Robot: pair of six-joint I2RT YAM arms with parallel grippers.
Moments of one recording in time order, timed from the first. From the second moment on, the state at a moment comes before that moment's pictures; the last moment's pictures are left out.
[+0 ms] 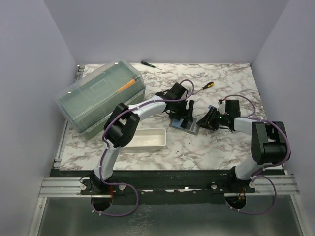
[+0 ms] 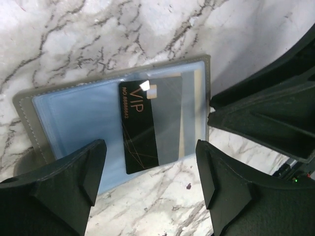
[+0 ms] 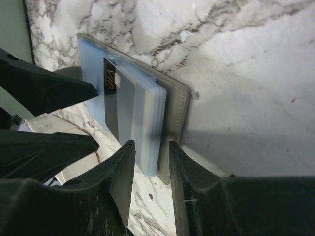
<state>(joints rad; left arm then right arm) -0.75 2.18 1.70 -0.45 0.32 -0.48 0.01 1.60 0.67 0.03 -0.63 0.57</state>
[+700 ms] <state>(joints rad) -0.76 2.21 1.71 -0.38 0.52 -0.63 0.00 1.69 0.62 0.21 -0.72 0.66</state>
